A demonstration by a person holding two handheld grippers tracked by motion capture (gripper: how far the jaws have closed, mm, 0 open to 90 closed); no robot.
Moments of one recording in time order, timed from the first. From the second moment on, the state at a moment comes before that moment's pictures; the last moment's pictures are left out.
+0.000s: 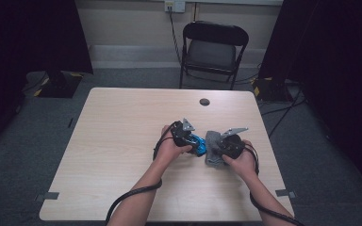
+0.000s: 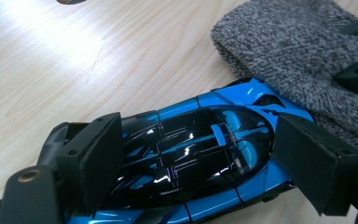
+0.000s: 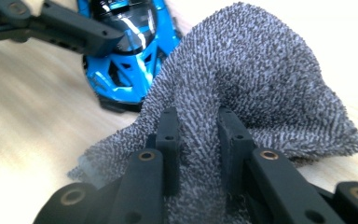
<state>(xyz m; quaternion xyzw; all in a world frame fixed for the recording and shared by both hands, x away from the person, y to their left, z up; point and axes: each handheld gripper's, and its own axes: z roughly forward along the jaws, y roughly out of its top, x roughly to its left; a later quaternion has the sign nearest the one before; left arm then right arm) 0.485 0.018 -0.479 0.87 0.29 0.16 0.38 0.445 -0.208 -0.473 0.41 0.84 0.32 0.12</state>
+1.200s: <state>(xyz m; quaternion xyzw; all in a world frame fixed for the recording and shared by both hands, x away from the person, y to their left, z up) 0.485 0.017 -0.479 0.86 0.29 0.16 0.38 0.392 -0.176 -0.476 0.35 0.86 0.36 0.04</state>
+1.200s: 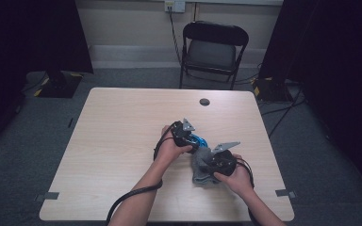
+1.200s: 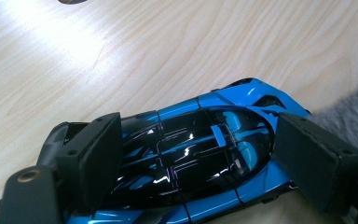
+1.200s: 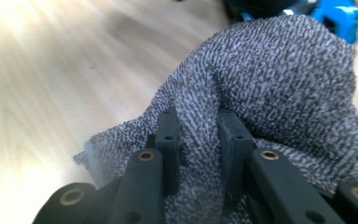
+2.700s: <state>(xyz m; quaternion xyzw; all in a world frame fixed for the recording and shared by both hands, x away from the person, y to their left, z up) 0.484 0.017 -0.480 0.86 0.29 0.16 0.38 0.439 -0.215 -0.475 0.43 0.83 0.34 0.11</state>
